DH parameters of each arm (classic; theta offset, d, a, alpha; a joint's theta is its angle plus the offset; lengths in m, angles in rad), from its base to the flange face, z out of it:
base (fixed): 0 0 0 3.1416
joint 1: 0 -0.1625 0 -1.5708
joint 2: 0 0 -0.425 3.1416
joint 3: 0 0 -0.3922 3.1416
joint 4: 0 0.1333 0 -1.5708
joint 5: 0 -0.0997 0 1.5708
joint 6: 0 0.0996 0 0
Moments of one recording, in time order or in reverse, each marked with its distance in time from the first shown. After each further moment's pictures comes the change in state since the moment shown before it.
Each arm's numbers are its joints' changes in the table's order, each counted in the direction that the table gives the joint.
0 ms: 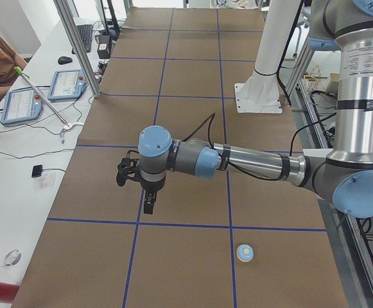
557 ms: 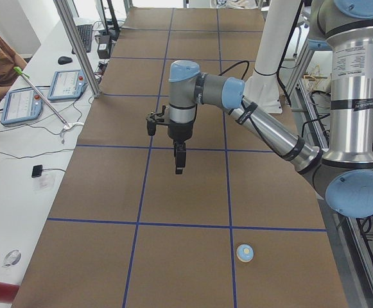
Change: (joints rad) left arm -0.225 0.018 0.495 0.543 -0.337 -0.318; right arm 0.002 0.001 -0.003 -0.005 0.001 0.001
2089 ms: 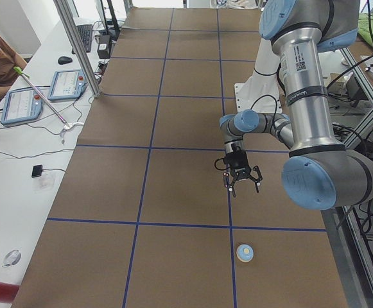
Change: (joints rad) left arm -1.033 0.320 -0.164 0.009 -0.231 -2.115; right arm 0.033 0.040 -0.026 0.004 -0.001 0.010
